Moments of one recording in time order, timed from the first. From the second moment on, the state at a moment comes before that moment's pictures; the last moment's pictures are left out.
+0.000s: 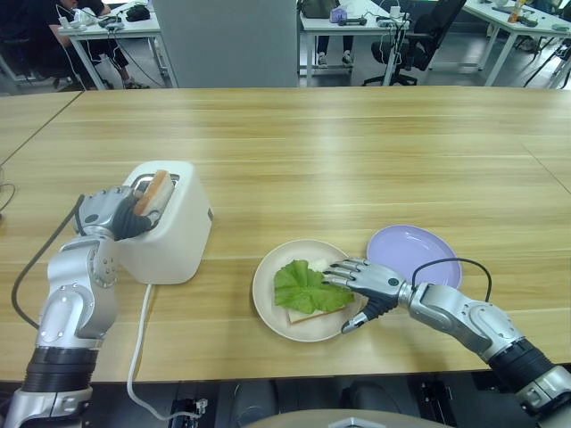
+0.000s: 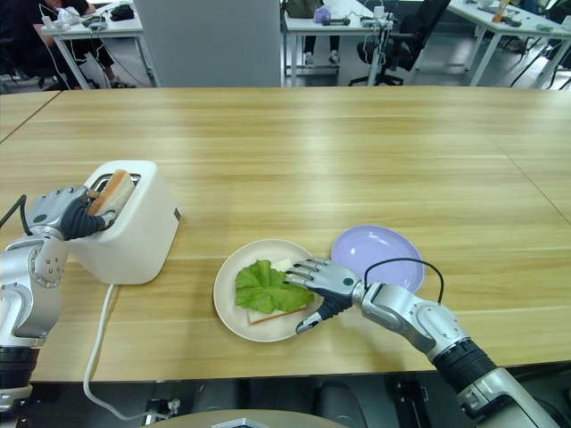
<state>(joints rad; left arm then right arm) -0.11 0.76 0.14 -0.08 0.81 0.25 -0.26 -0.21 -0.69 0.49 0.08 -0.89 -0.54 0.12</state>
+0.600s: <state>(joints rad) -0.29 0.76 0.29 -0.52 0.59 0.16 -0.18 -0.07 -0.69 0.29 -0.17 -0.84 -0.54 0.02</state>
